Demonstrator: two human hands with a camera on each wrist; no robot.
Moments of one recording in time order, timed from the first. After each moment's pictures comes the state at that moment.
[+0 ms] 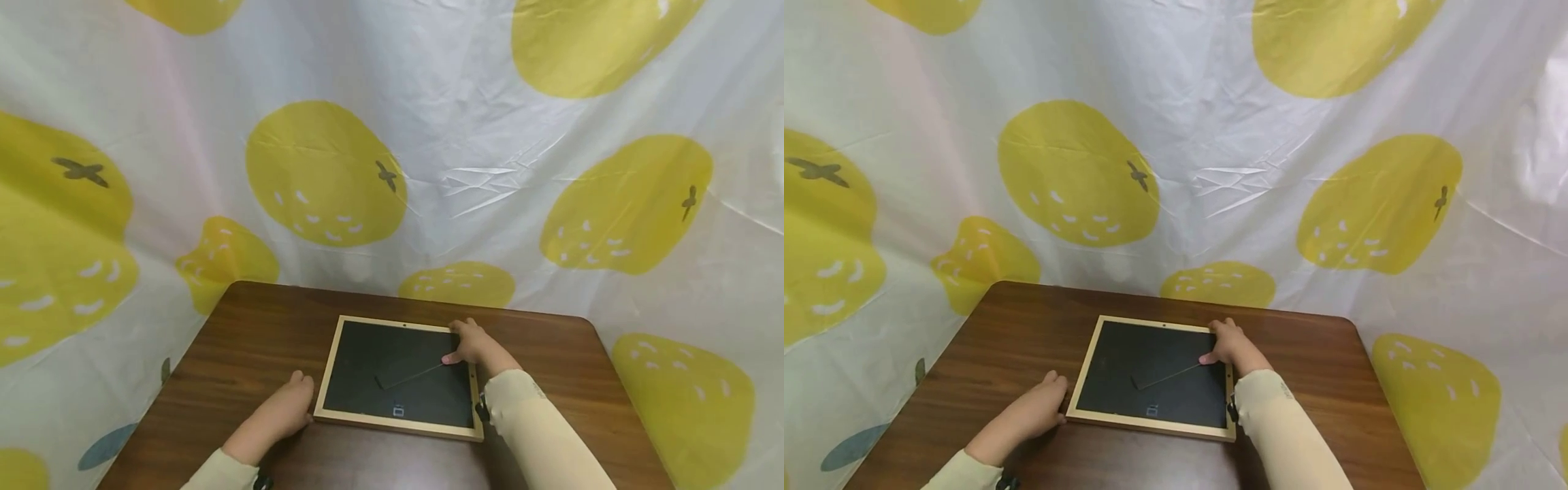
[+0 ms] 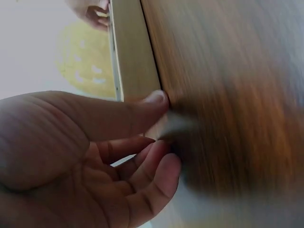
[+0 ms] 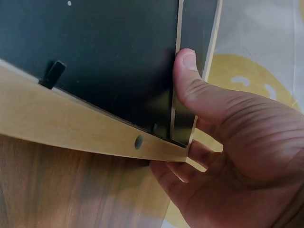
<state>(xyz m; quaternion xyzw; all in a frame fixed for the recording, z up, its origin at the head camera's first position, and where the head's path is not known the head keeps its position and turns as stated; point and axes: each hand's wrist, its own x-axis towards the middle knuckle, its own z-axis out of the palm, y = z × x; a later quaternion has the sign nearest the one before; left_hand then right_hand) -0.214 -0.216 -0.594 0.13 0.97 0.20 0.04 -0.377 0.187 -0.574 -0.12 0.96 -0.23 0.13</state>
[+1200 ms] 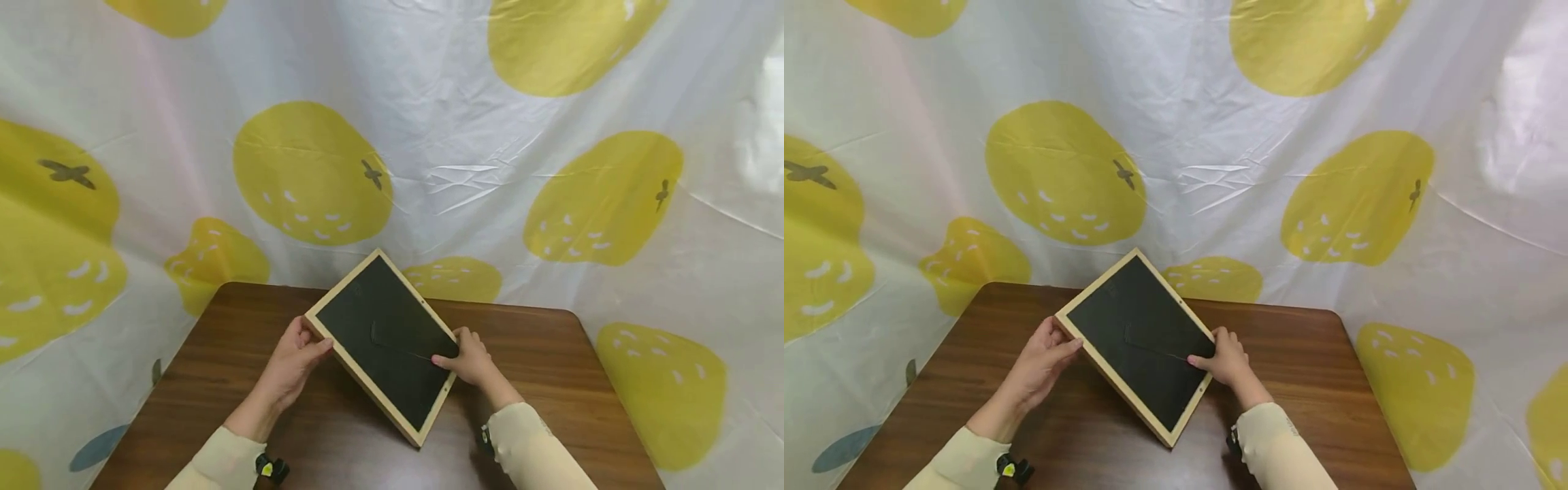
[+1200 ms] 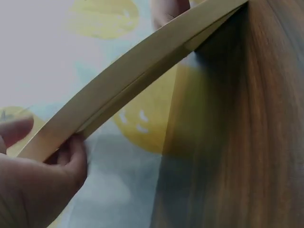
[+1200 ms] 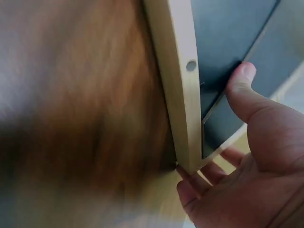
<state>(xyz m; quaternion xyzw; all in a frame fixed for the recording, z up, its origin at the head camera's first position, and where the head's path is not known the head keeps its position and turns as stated) -0.235 -0.179 -0.529 0.06 0.61 0.79 0.03 -0.319 0.202 -0.596 -0.07 0.94 -0.34 0.02</state>
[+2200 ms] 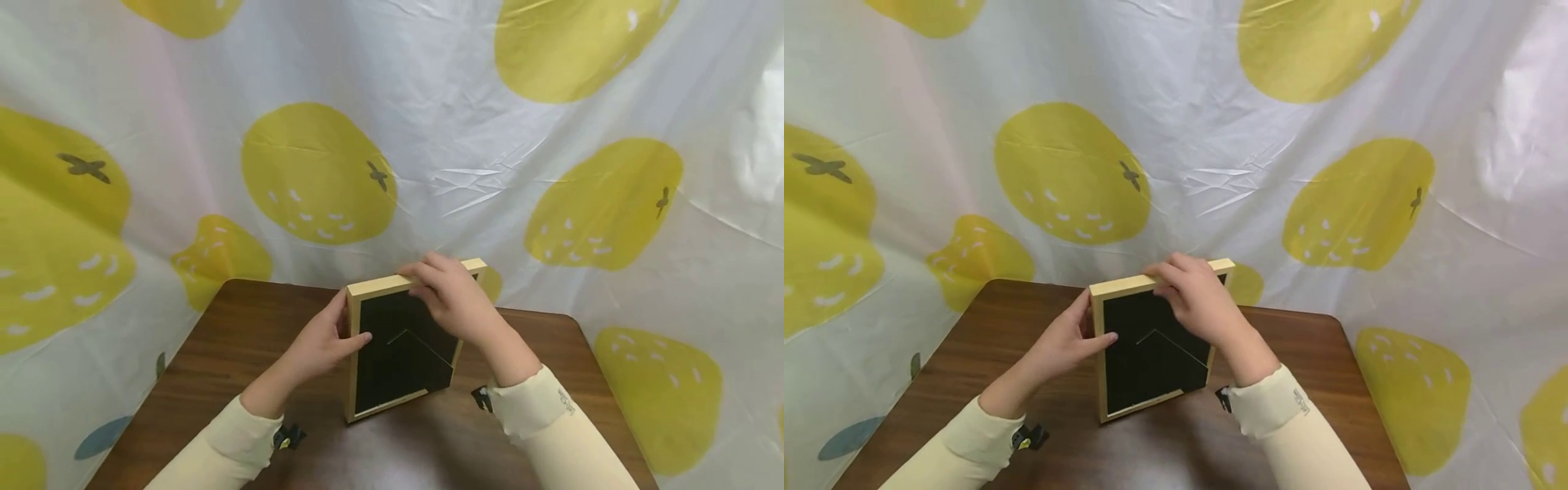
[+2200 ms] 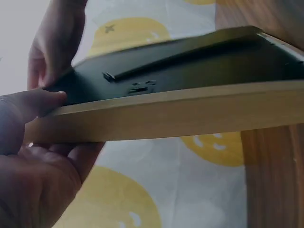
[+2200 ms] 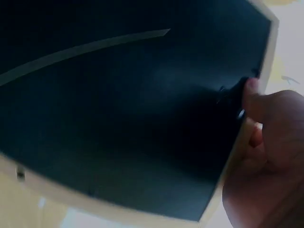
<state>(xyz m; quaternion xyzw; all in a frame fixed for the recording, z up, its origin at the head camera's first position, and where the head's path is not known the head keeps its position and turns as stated) -0.225 -0.146 -0.446 0.25 0.80 0.54 -0.03 -0.277 0.130 -0.373 -0.45 0.83 -0.21 -0.25</state>
